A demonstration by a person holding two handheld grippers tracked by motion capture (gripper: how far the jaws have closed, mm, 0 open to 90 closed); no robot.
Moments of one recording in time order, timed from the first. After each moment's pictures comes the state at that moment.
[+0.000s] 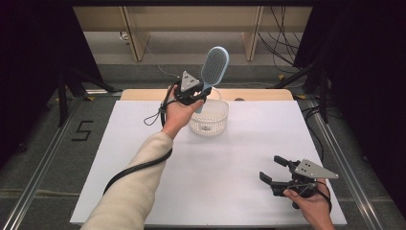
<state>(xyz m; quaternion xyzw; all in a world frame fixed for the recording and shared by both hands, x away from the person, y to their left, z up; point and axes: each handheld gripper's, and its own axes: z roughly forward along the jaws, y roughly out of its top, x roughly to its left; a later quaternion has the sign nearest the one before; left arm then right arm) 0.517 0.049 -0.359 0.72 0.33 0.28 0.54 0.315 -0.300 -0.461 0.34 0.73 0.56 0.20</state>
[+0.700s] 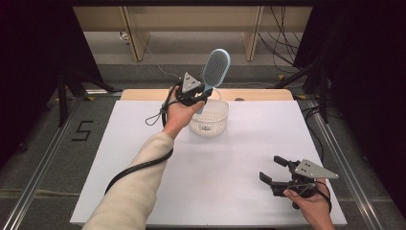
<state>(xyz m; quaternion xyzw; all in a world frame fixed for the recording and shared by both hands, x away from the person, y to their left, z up) 0.522 0.047 -0.367 0.73 0.32 0.28 0.54 0.315 -0.299 -0.461 0.33 0.74 0.55 0.20</state>
